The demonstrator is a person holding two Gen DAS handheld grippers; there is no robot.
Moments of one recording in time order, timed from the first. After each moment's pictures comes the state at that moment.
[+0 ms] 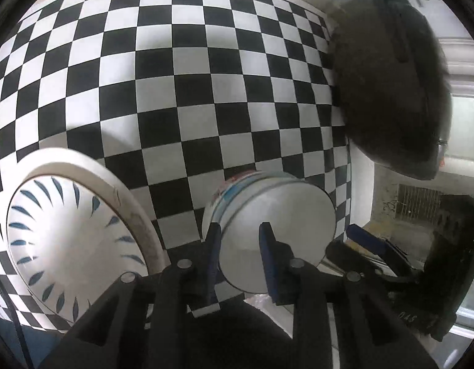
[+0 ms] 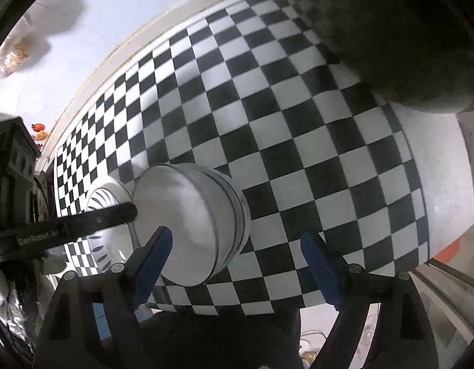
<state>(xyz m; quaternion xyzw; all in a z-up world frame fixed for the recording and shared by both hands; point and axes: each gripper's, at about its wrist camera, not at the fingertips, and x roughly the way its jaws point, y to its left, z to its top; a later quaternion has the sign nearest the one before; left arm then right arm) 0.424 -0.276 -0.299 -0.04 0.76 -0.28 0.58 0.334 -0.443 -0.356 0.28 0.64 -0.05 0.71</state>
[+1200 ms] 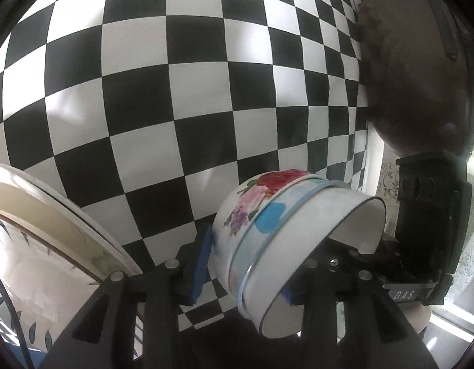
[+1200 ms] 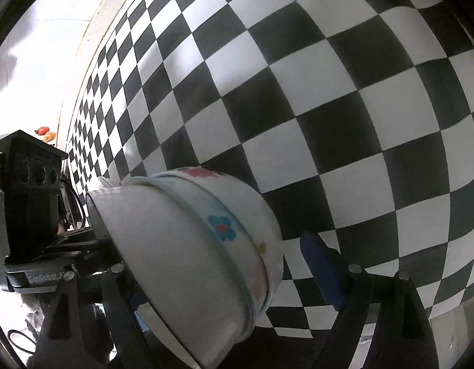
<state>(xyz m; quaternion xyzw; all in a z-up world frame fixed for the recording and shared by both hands) 0.431 -0.273 -0.374 -0.05 0.81 -0.30 0.50 0.383 -0.420 -0.475 0.39 0.68 0.04 0.62</state>
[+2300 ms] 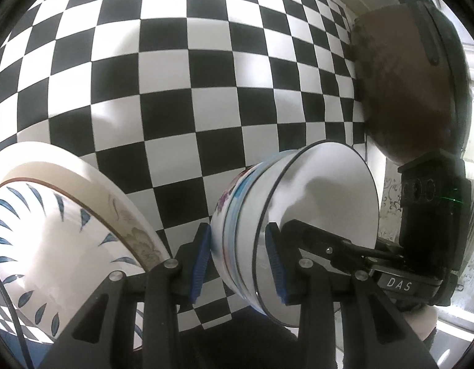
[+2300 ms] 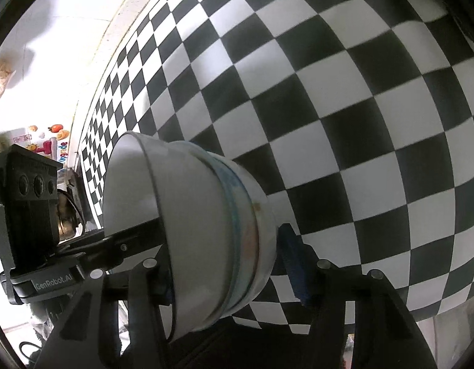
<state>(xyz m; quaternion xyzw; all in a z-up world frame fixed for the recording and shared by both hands) 0.422 -0.261 -0.340 -0.05 0.77 -0.28 0.57 0.383 -0.409 -0.454 0.39 0.67 0.05 0.63</state>
